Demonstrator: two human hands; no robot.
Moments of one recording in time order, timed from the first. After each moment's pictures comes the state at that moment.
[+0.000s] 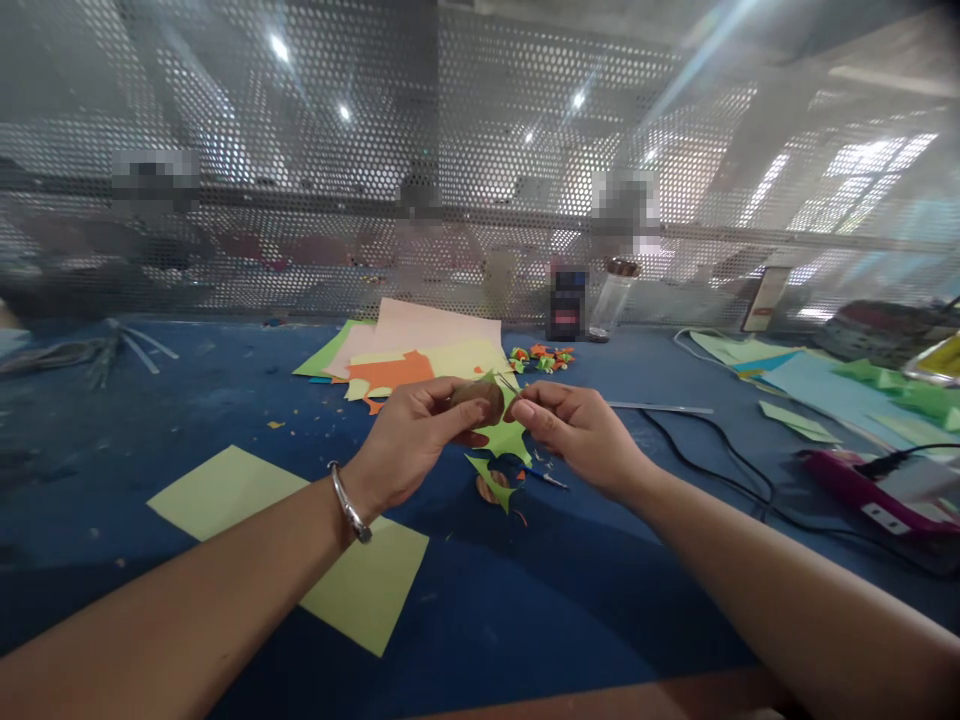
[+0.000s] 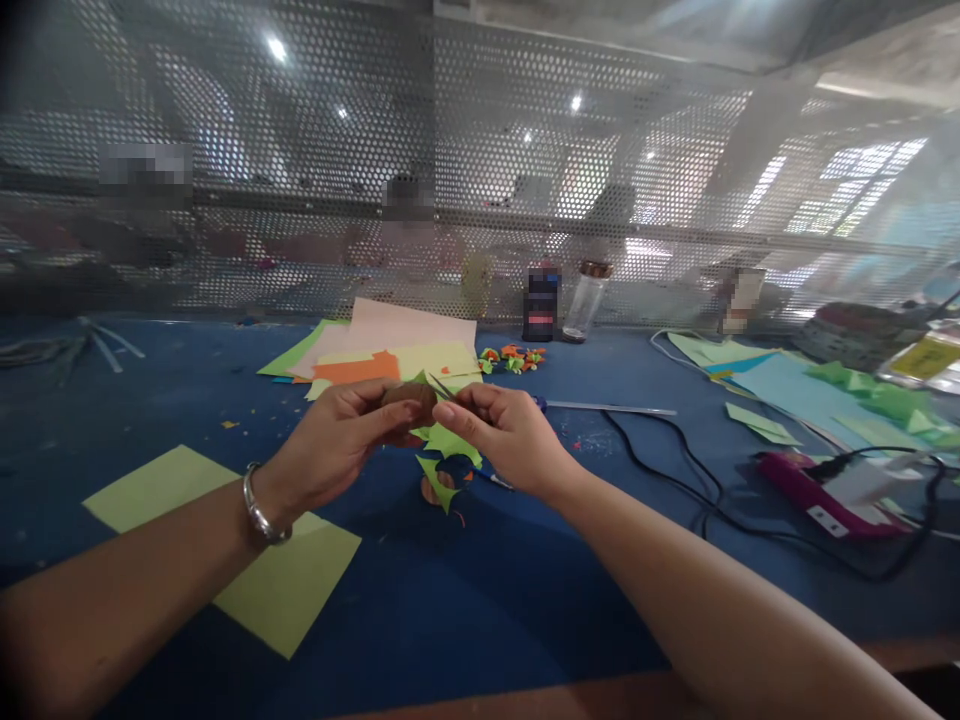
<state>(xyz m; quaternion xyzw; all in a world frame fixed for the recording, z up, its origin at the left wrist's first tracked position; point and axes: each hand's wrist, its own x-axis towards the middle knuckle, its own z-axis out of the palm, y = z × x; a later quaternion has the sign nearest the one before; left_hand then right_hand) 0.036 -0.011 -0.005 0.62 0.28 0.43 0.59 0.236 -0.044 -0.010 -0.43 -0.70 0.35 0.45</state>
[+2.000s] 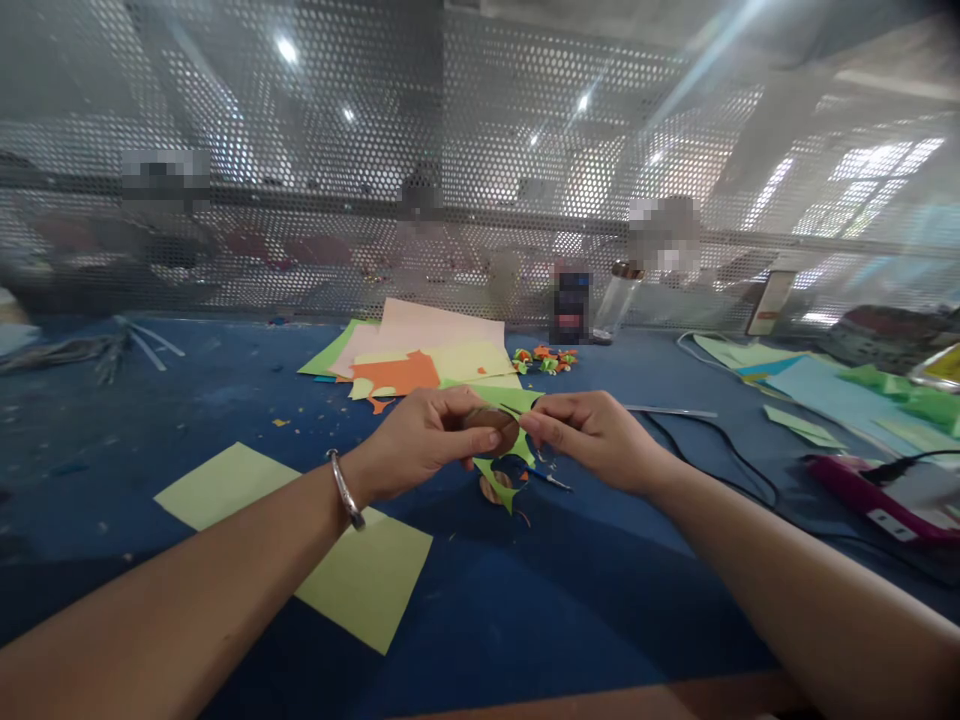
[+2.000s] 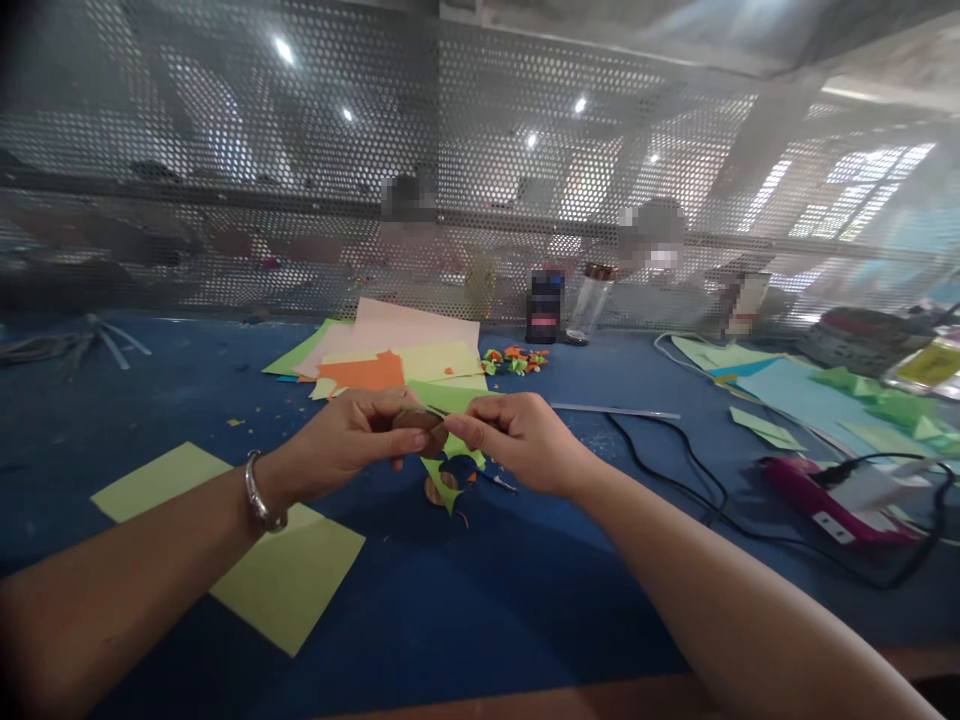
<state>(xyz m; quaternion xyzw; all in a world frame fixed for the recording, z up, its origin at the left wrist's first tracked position) 0.024 -0.004 -0.001 0.74 0.26 0.32 0.53 0.253 -0.047 -0.001 -0.43 -0.78 0.28 0.35</state>
